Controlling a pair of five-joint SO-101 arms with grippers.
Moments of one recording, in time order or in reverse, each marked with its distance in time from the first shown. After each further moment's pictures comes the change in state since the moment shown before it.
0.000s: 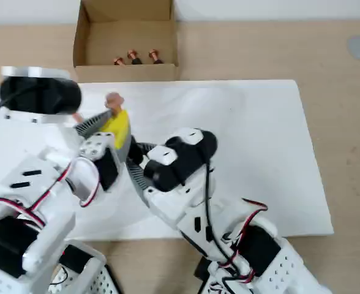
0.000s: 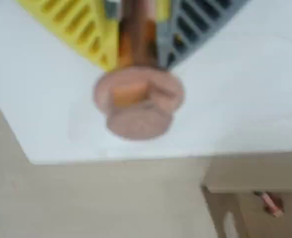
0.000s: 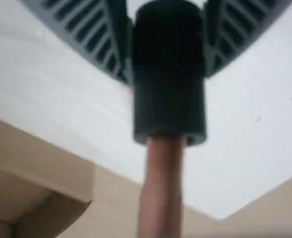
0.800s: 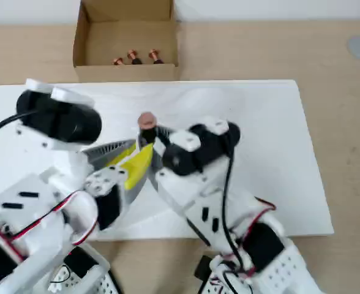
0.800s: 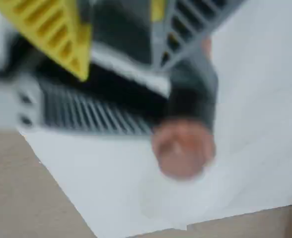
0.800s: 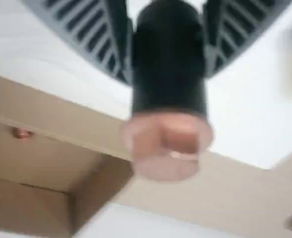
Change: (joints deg) left arm 12.5 0.6 -12.6 15.2 -0.8; right arm 7.6 2.1 -0.7 -4.7 -1.5
